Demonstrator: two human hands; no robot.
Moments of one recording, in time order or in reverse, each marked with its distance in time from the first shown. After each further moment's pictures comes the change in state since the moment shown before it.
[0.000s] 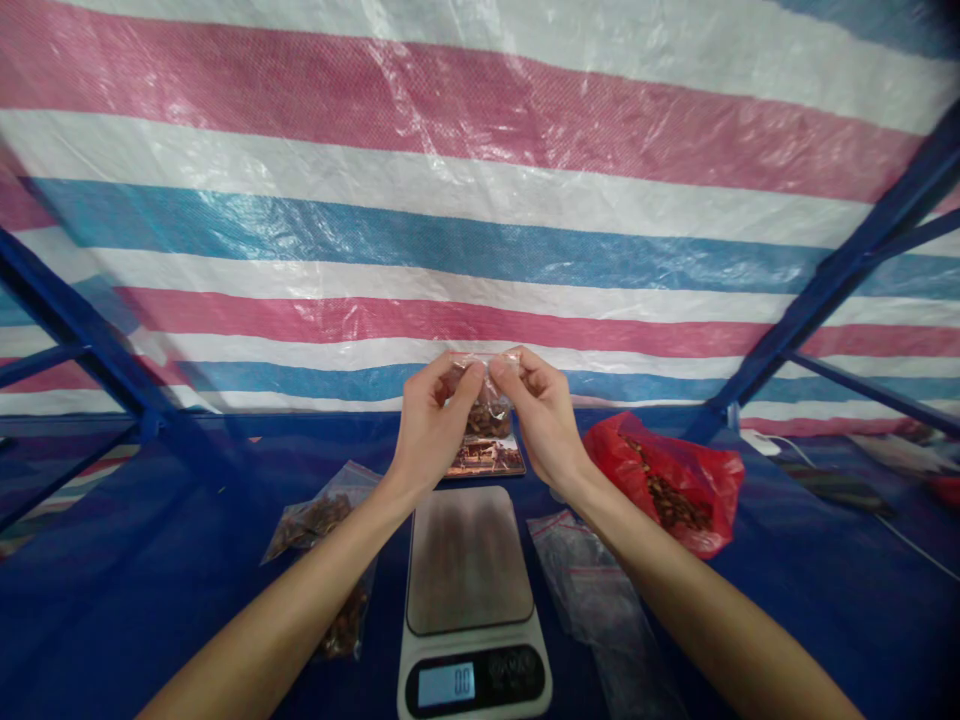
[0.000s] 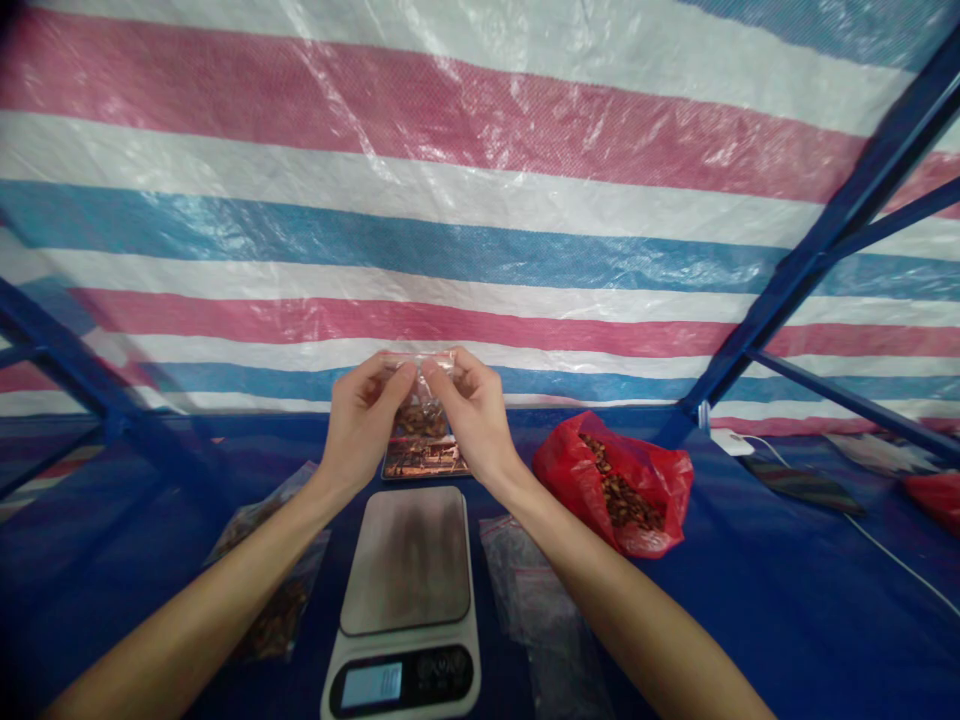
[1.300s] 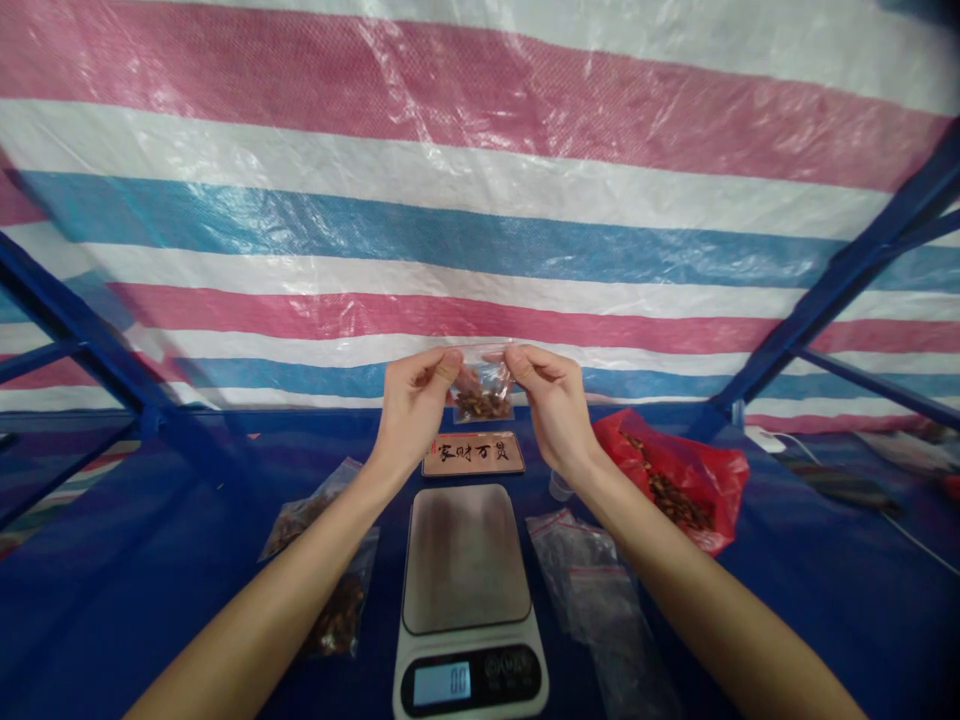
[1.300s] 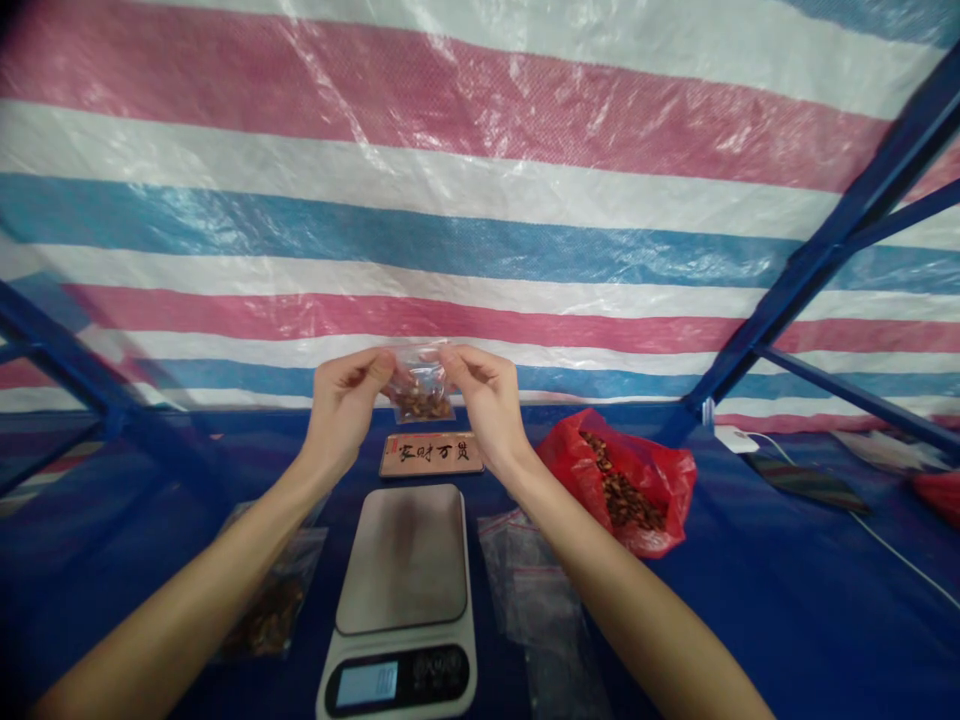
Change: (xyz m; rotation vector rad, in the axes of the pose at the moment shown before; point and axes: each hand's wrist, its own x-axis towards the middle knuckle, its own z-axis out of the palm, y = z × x) left_hand 0.013 -0.003 -0.016 0.122 -0.027 -0.059; right_hand 0.009 0.006 -0.021 -0.162 0.054 -0.030
